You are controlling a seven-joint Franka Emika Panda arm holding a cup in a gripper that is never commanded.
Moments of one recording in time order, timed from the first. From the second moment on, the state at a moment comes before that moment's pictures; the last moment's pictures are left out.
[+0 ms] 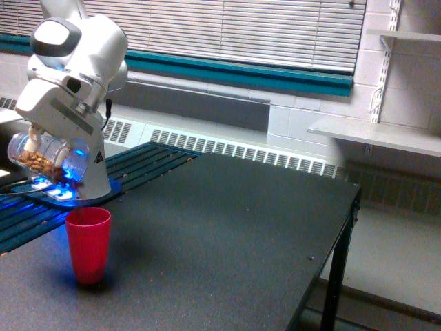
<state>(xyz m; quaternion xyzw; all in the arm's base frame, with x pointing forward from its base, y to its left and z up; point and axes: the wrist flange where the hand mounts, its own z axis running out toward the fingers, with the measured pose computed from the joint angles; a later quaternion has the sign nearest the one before) 0.221 -0.253 0.317 0.89 -0.32 0.08 0.31</state>
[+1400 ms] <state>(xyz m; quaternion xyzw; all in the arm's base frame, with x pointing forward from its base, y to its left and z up) 0.215 -0.257 0.315 0.90 -0.27 0.05 0.34</state>
